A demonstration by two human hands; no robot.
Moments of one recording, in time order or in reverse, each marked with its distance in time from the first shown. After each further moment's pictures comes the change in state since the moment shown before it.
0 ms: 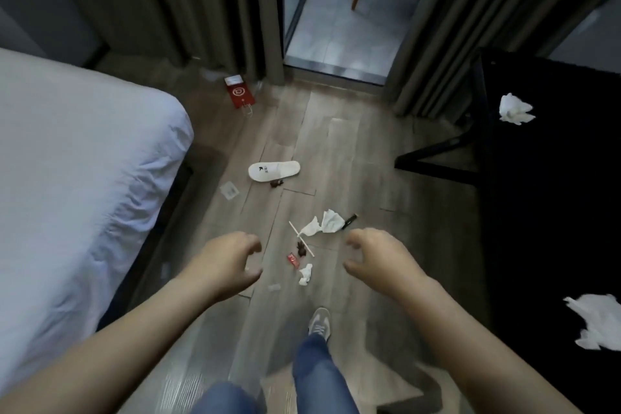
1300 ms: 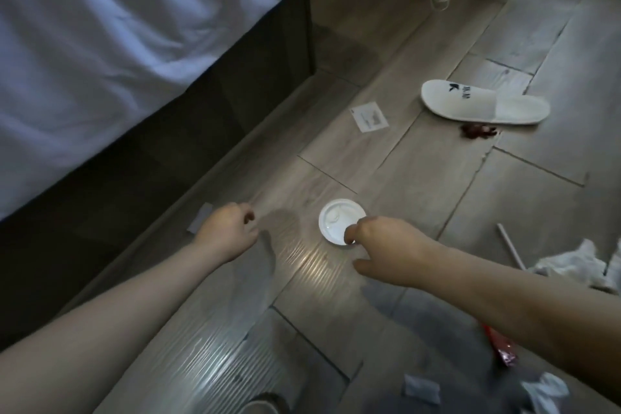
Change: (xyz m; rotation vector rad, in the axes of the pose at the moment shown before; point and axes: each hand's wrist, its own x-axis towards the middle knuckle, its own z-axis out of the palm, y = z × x) left_hand 0.291 -0.518 0.533 -0.162 0.225 -0.636; right_hand 0.526 -0.073 0.590 -0.396 -0.214 -0.765
